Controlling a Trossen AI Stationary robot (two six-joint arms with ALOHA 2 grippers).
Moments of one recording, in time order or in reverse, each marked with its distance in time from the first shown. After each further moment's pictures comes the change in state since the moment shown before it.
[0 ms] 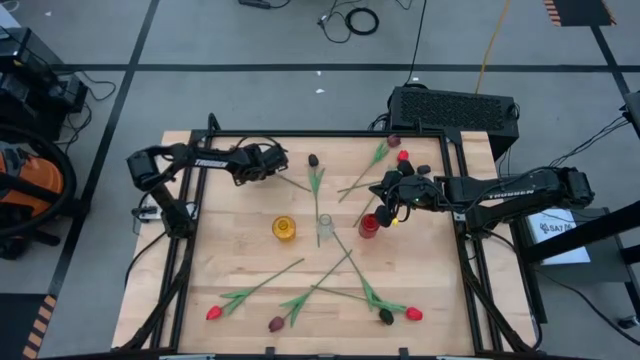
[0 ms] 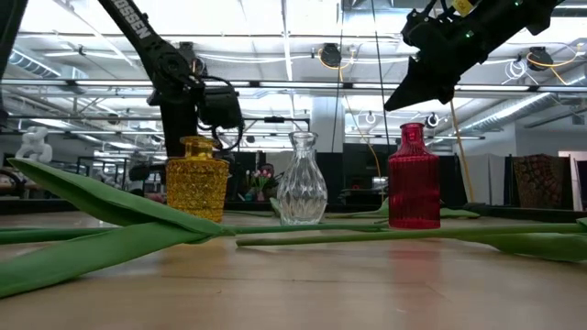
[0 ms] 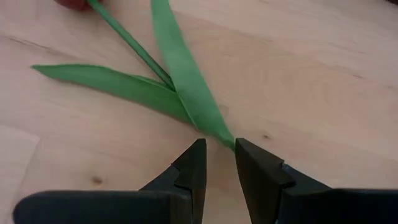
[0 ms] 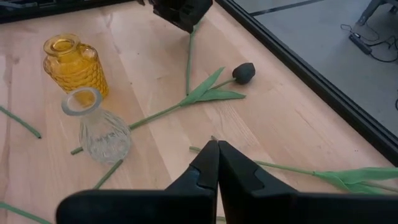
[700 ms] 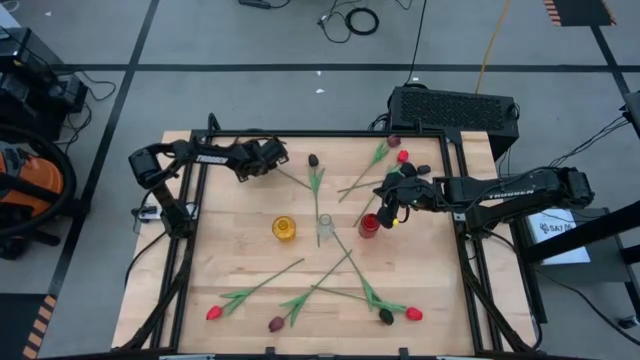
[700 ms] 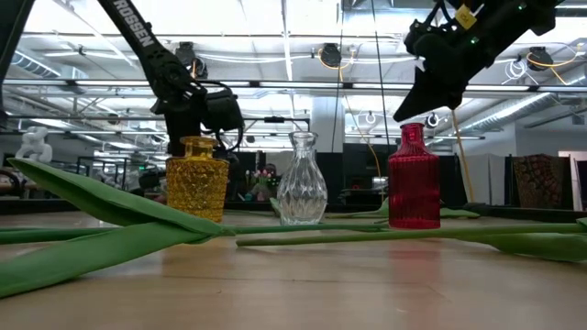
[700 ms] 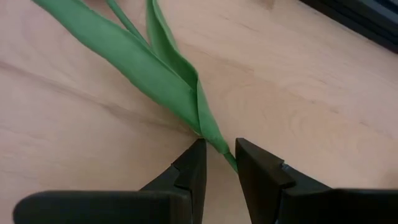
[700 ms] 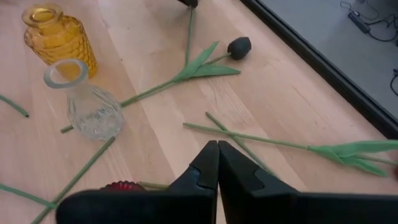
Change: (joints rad) left arm 0.060 0.016 0.000 0.107 0.042 0.004; right arm 0.000 0.000 0.000 -0.097 0.000 0.047
